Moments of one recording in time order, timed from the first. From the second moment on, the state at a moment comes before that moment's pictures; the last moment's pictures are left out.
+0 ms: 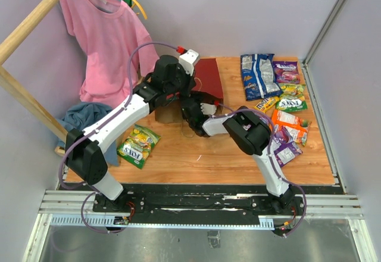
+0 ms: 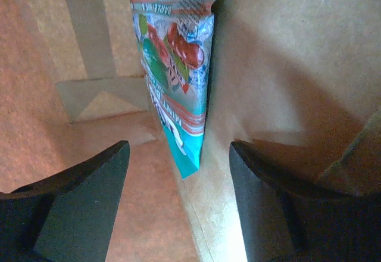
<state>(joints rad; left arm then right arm) -0.60 1.58 1.42 -0.23 0.09 0.01 0.80 2.28 1.31 0.54 0.61 1.79</state>
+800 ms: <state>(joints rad) -0.60 1.64 1.48 -0.27 0.13 -0.03 0.70 2.45 1.63 0.30 0.60 1.78</state>
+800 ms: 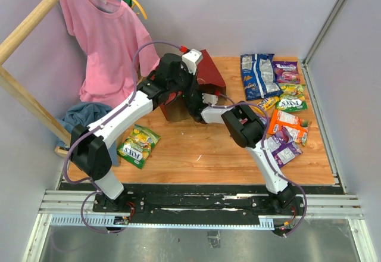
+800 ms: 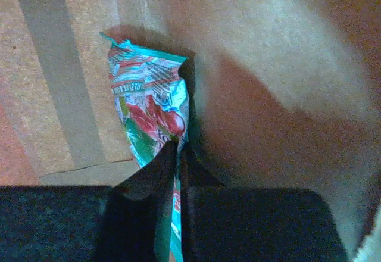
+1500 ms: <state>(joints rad) -0.56 1.66 1.51 -0.29 0.06 -0.03 0.66 2.15 1.36 0.34 0.27 1.41</state>
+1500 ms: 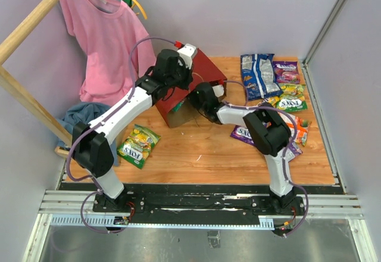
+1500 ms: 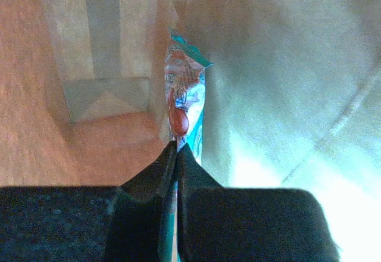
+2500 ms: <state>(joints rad) -0.54 1.73 1.54 -0.27 -0.03 -0.09 0.84 0.78 0.31 -0.16 0.32 1.22</state>
